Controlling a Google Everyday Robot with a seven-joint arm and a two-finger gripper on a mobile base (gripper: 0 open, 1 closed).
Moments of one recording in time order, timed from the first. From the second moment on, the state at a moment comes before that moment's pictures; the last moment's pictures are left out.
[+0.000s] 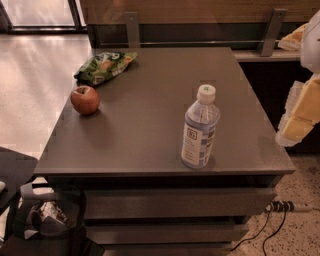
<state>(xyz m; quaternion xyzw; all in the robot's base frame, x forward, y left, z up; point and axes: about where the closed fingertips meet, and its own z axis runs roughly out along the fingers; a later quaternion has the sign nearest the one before) 0.437 -0.209 1.001 -0.60 0.77 -0.06 0.19</state>
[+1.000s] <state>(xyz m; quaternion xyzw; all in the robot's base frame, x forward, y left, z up) 0.424 -0.229 0.983 -0.59 0.76 0.00 0.27</state>
